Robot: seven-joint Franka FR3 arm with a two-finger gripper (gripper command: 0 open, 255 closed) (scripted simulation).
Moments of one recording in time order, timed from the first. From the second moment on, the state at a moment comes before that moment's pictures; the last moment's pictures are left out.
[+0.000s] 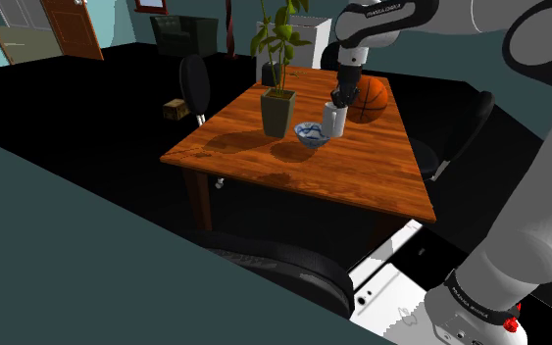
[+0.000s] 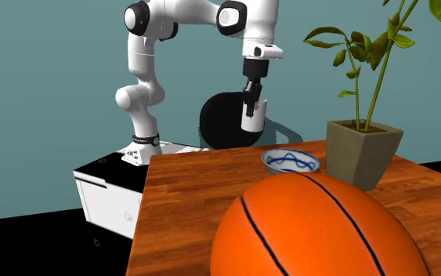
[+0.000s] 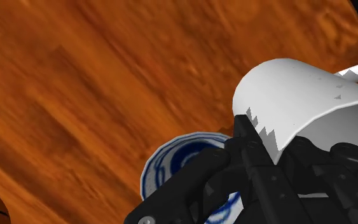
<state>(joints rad) -0.09 0.15 -0.13 -1.71 0.03 1.78 -0.21</state>
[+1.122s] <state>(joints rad) -0.17 0.70 -0.13 -0.86 0.09 1.48 -0.25</state>
